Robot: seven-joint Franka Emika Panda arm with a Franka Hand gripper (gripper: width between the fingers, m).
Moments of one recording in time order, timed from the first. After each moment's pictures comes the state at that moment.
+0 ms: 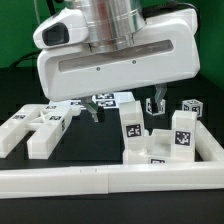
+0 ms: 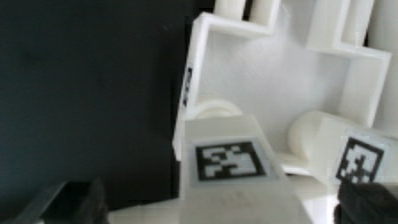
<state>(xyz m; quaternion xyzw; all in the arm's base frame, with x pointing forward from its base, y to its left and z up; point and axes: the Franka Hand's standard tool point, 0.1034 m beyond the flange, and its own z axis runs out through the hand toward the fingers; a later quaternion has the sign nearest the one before) 0.659 0.009 0.084 -0.99 0.07 0.05 0.10</state>
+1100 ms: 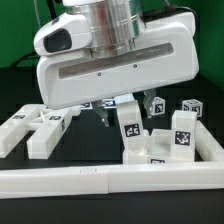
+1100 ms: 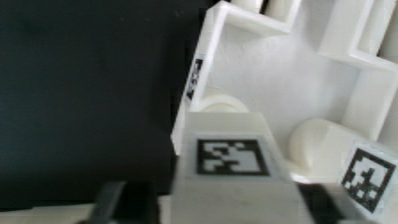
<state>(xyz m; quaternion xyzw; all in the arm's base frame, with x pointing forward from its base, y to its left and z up) 0.658 0.008 0.077 -0.99 0.02 0.05 0.10</state>
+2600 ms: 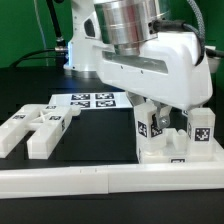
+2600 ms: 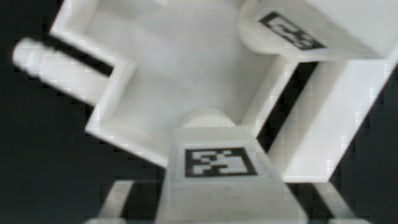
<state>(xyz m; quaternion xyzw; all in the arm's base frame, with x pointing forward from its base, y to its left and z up) 0.663 0.045 0.076 -0.81 0.57 0.06 0.07</state>
